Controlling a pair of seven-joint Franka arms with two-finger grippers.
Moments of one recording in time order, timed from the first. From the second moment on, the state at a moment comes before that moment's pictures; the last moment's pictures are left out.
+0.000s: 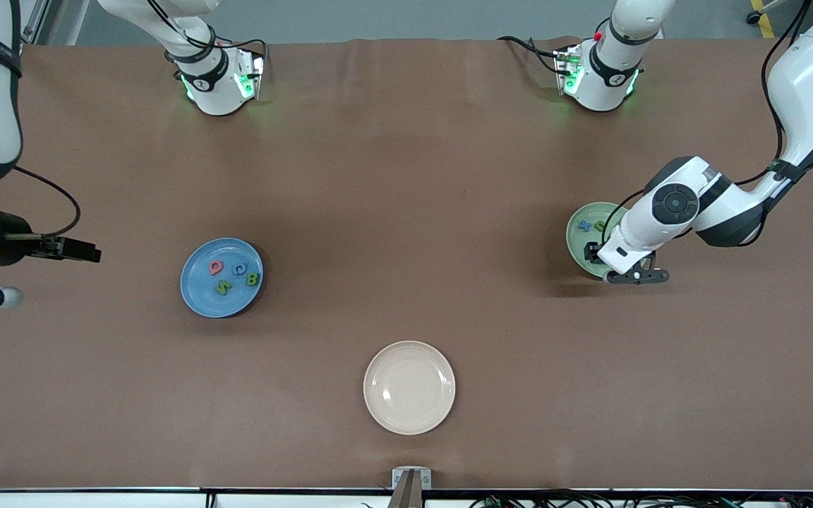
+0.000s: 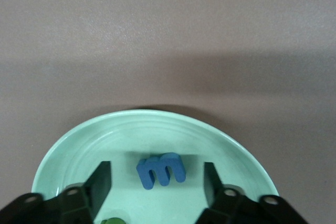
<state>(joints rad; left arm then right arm) 1.01 0.83 -1.16 -2.20 1.08 2.16 -0.85 0.03 0.29 -0.11 -1.41 0.05 1.52 0.03</state>
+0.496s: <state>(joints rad) 0.96 0.83 -1.16 -2.14 1.07 2.16 -0.86 0.03 0.26 -0.11 -1.35 0.05 1.45 0.03</state>
